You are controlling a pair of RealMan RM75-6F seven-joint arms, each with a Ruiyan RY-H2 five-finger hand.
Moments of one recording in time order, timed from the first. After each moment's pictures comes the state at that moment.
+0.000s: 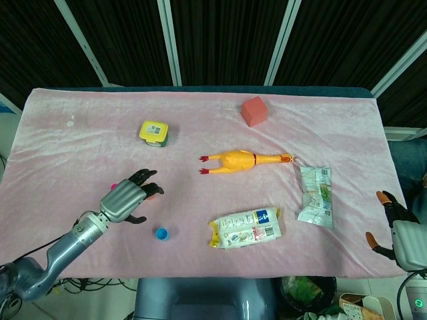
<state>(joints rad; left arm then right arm) -0.70 -1.26 0.00 -1.63 1.56 1.00 0.06 0.06 -1.03 0.08 -1.74 -1.40 1.43 0.00</state>
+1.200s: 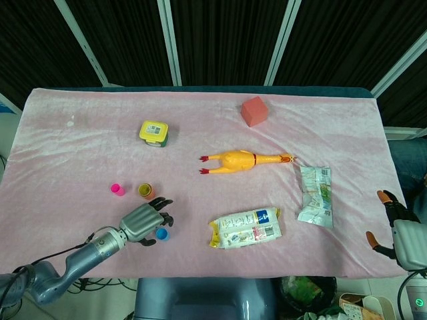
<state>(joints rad) -0.75 -1.36 0.06 -1.61 1.52 0.81 0.15 0.07 -1.02 0.08 -1.74 -1.39 1.42 0.01</state>
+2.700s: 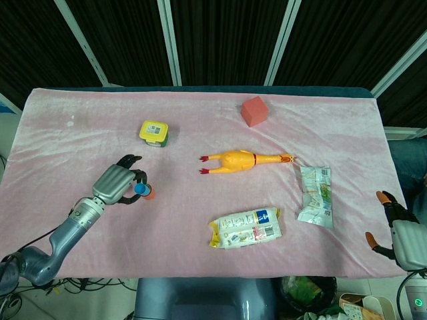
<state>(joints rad) -0.71 -1.36 -0.06 -1.41 1.41 0.95 0.00 0.07 -1.03 0.08 -1.74 -1.39 1.42 0.00</state>
